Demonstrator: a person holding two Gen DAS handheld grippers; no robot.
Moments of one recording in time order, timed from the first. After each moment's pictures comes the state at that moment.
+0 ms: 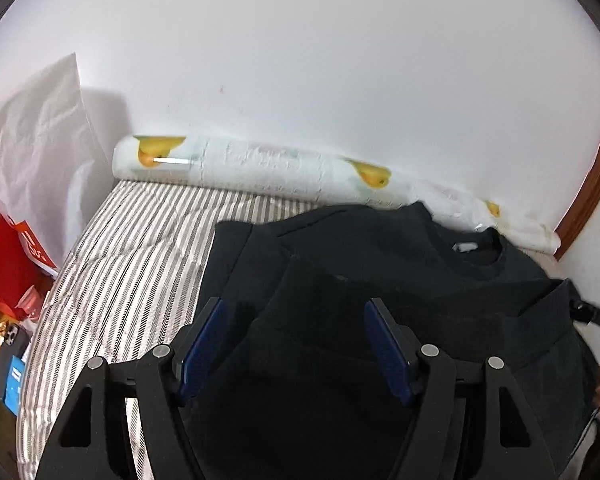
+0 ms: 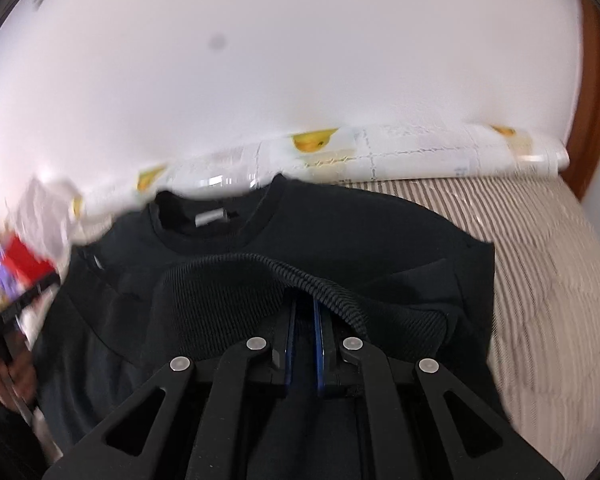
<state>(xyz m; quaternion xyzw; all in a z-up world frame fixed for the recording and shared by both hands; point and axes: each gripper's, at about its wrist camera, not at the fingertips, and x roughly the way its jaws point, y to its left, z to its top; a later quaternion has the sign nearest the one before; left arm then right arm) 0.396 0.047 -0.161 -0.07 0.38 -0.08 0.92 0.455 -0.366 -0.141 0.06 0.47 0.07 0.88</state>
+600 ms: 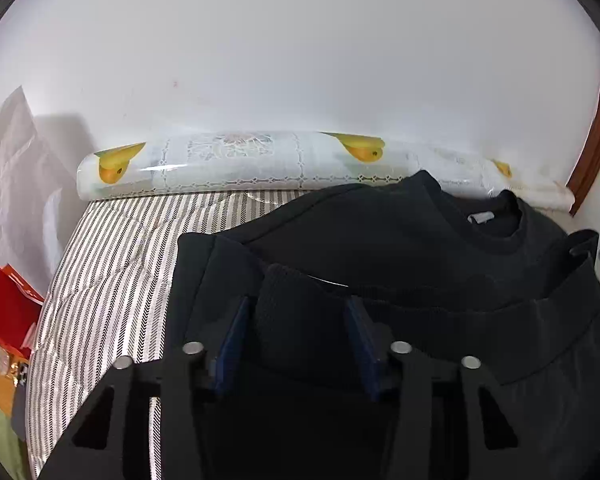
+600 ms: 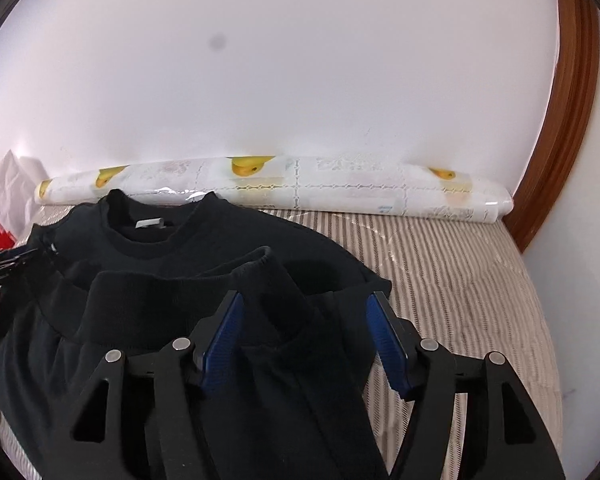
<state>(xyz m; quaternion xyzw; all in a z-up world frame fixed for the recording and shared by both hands) 0.426 0.020 -0.174 0.00 0.40 -0.09 0.91 0.449 -0.417 -0.132 0.00 0.44 0.03 0.90</state>
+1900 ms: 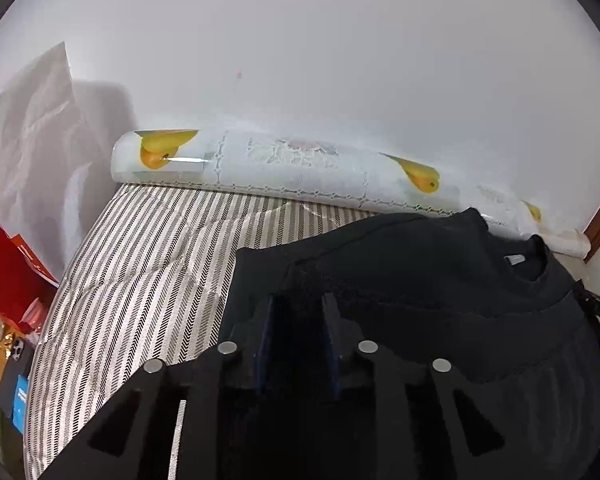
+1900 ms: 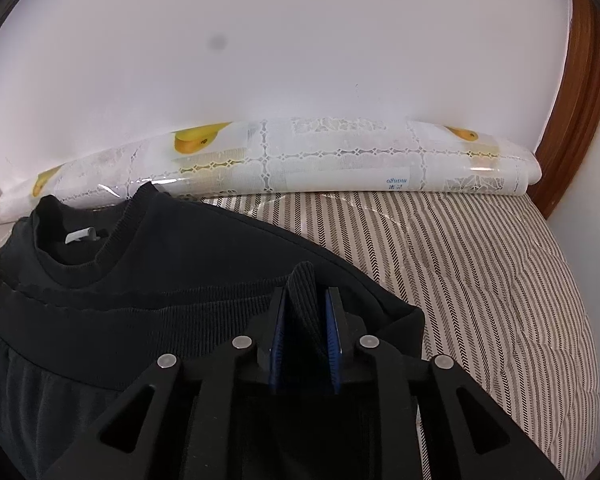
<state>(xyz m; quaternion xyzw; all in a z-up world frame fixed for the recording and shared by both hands) 0.445 0.053 -0.175 -0.05 0.40 -0.04 0.91 0.521 -0.415 -0.192 0.01 0.48 -0.02 0.88</state>
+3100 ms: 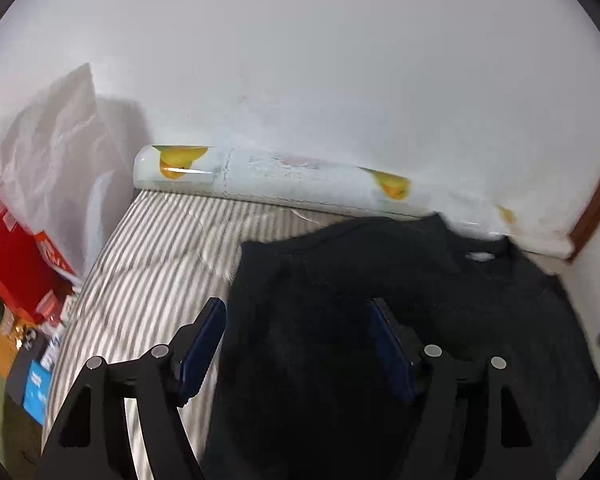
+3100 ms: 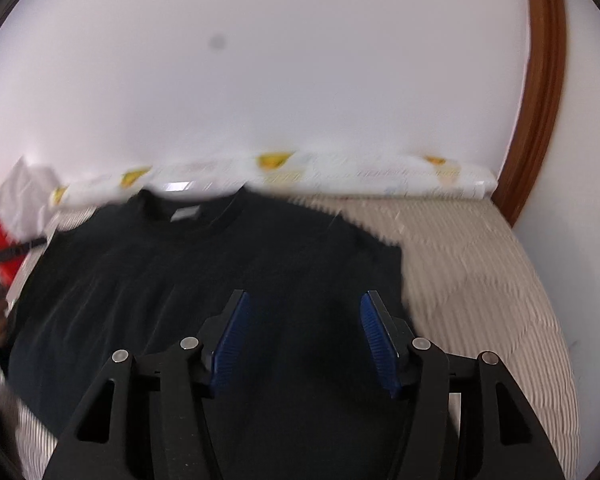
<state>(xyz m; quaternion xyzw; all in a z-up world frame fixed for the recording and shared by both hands) 0.388 0.056 -0.139 -0.07 0.38 -0.06 0.92 0.383 -0.378 -0.104 0.00 0.43 0.01 0.90</state>
